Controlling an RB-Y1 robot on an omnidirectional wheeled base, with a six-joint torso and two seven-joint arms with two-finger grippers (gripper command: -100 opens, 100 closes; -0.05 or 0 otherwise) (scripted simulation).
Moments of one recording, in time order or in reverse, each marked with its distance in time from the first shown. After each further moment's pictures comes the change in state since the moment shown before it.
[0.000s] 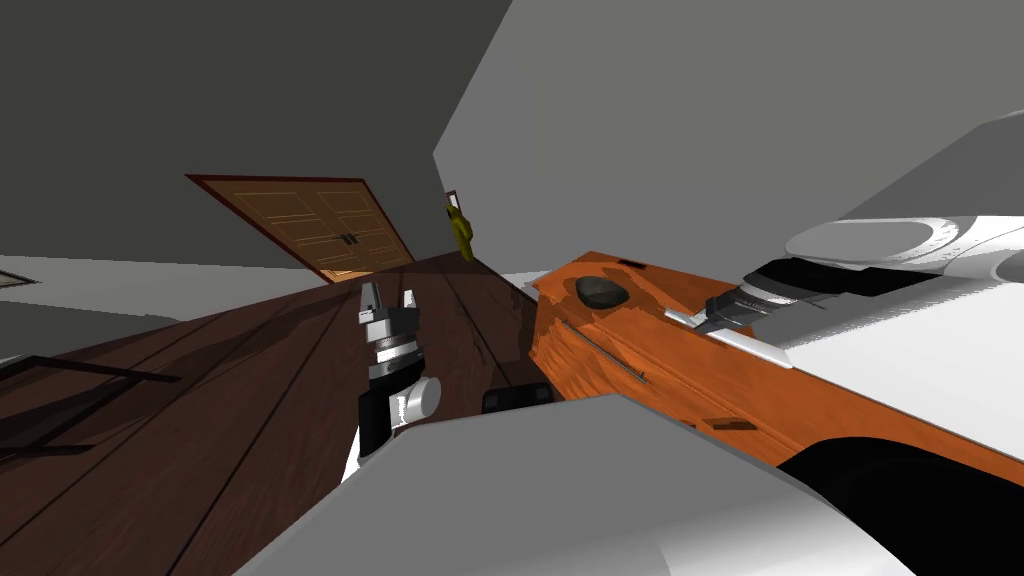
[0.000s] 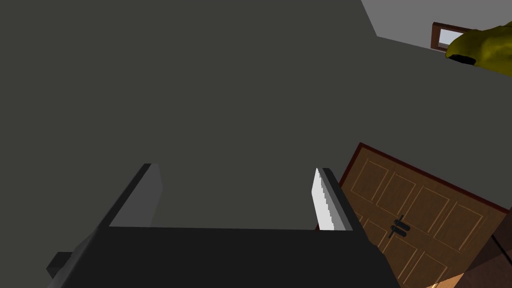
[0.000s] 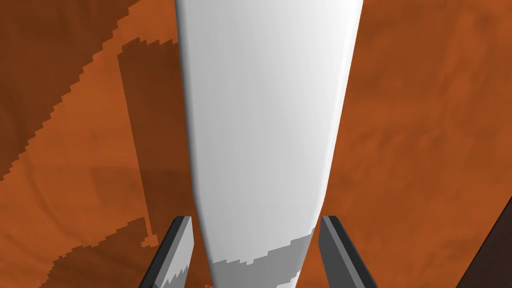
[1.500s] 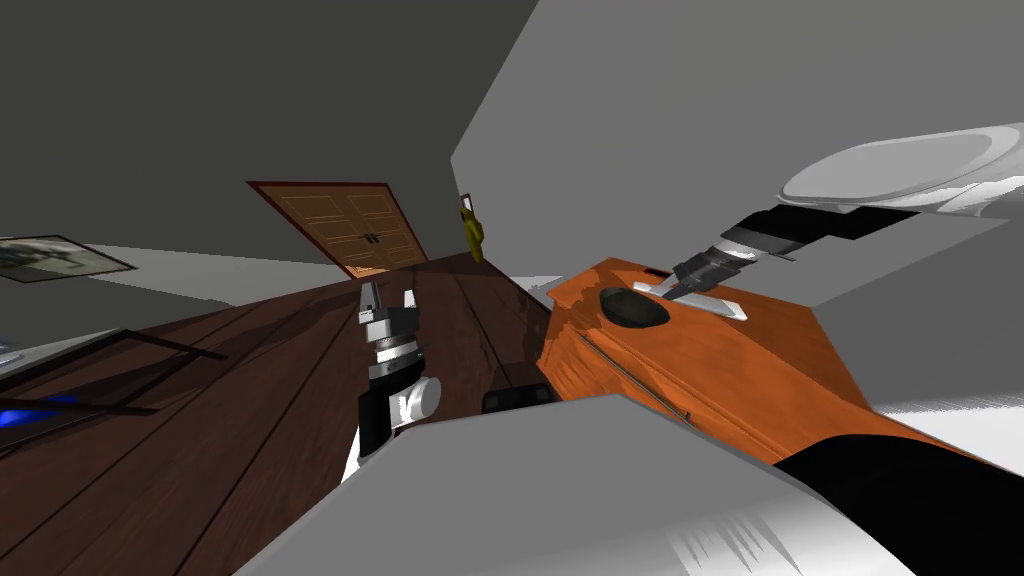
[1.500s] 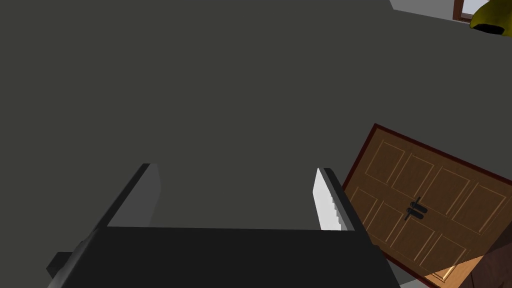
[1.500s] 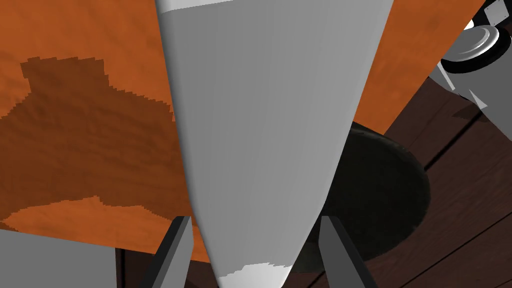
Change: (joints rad) left arm 0.000 0.000 0.000 0.000 0.000 0.000 0.000; right arm -0.124 -0.094 -0.180 -0.072 -0.122 -0.170 -0.062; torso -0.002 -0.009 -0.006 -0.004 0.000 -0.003
